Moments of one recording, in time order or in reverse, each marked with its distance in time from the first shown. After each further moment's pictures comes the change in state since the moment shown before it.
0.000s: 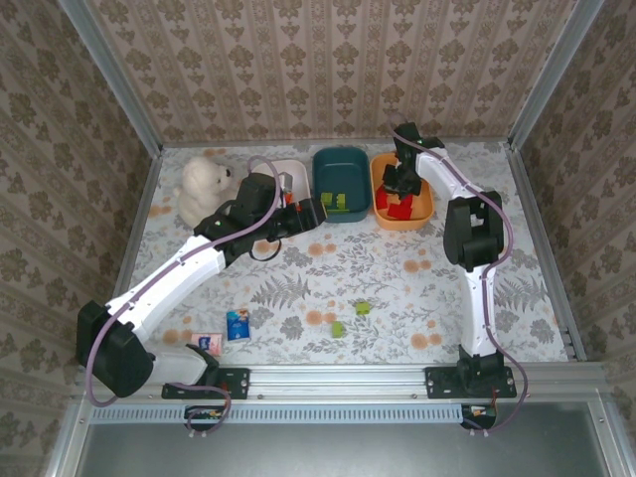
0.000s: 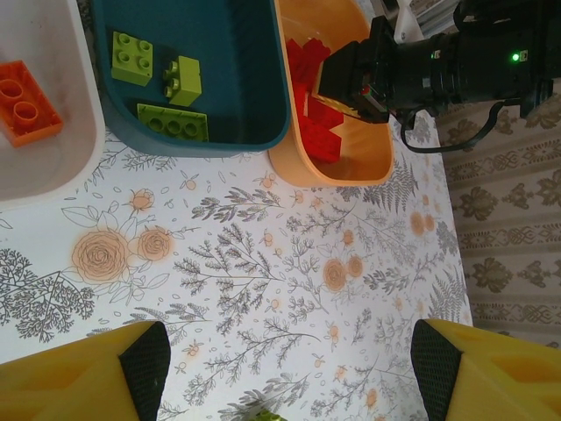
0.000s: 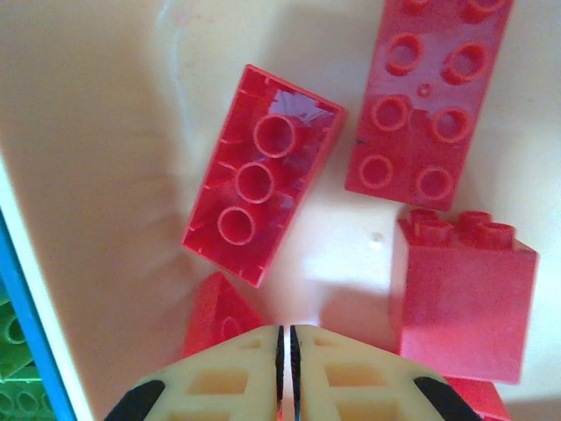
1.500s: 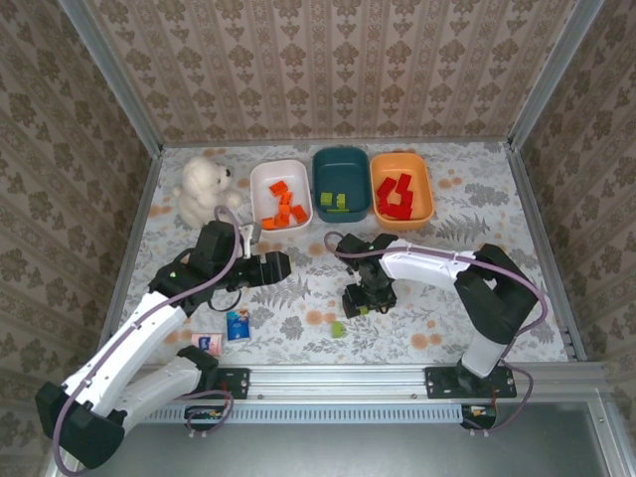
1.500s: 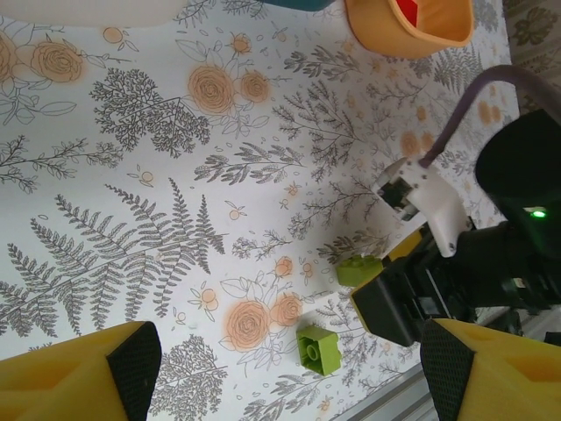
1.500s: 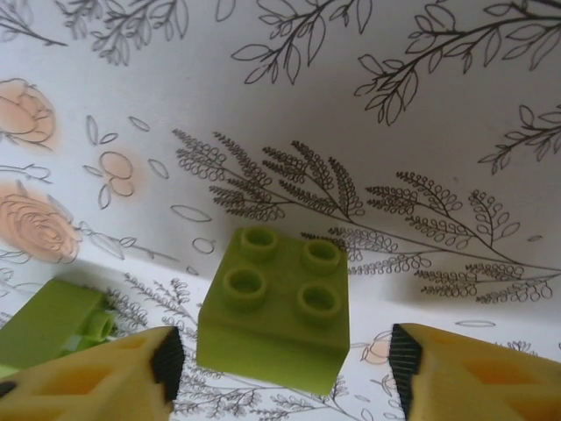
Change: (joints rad) left arm 0.080 -0.435 -0.310 -0.271 0.093 0.144; right arm 0.603 -0.587 -0.971 0.042 -0.074 0.088
